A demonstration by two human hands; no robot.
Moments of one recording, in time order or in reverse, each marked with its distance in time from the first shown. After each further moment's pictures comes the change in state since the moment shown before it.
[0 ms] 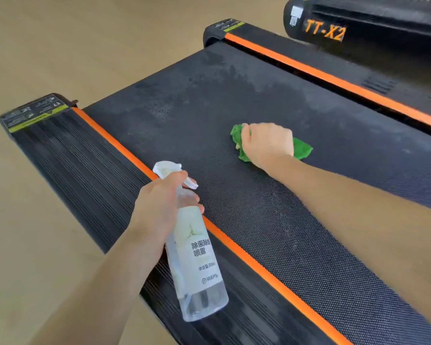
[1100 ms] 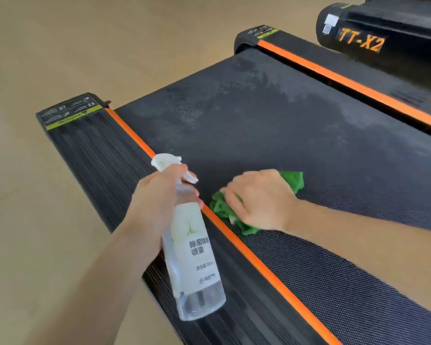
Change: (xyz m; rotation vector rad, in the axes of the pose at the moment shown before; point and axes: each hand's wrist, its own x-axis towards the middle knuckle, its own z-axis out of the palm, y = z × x) left_hand 0.030 0.031 -0.041 0.032 0.029 0.028; right_hand -0.065 -0.052 -0.005 0.179 0.100 -0.731
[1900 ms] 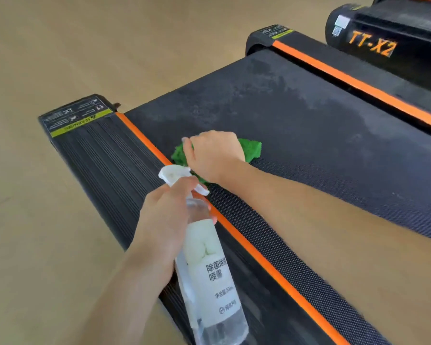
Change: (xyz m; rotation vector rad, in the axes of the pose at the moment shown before) left_hand 0.031 0.008 -0.024 0.019 -0.051 -0.086; right_hand 0.165 -0.035 0.039 -0.060 -0.074 0.274
